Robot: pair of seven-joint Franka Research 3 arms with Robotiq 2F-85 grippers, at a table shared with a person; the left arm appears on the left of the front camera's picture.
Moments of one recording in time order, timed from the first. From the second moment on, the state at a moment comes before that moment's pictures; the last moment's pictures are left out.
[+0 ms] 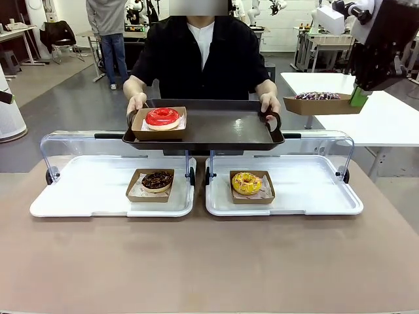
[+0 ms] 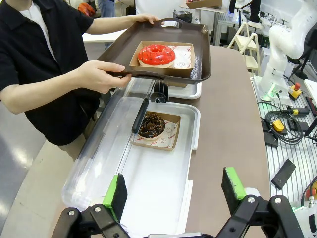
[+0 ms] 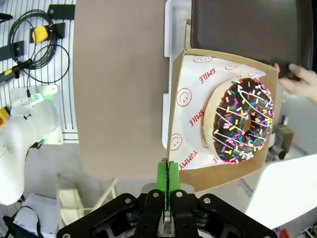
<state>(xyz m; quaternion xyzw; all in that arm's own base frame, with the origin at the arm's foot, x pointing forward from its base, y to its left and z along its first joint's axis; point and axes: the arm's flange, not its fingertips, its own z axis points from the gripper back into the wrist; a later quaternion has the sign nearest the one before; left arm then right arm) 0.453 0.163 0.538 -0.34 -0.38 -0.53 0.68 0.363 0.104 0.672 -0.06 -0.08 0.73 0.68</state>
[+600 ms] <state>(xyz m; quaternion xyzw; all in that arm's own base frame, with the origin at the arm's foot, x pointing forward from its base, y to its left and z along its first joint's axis) 0.453 0.163 0.538 -0.34 -0.38 -0.53 0.68 0.386 0.157 0.656 -0.05 -0.08 0.72 0.69</state>
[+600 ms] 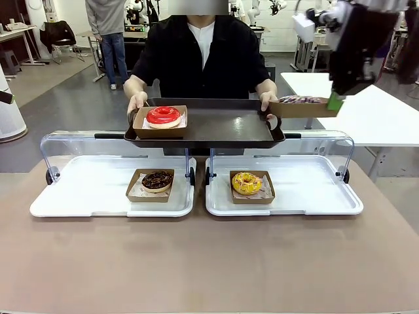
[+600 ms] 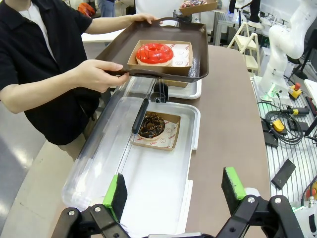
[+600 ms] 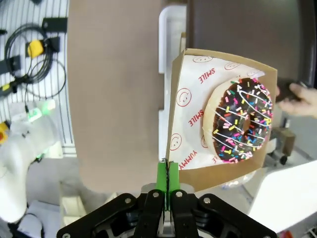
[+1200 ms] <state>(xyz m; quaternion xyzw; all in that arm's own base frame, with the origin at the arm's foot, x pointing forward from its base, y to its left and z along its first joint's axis) 0.453 0.163 0.539 -0.34 -0.38 -0.53 0.68 0.408 0.264 0.654 -0.06 -0.10 0.74 0.67</state>
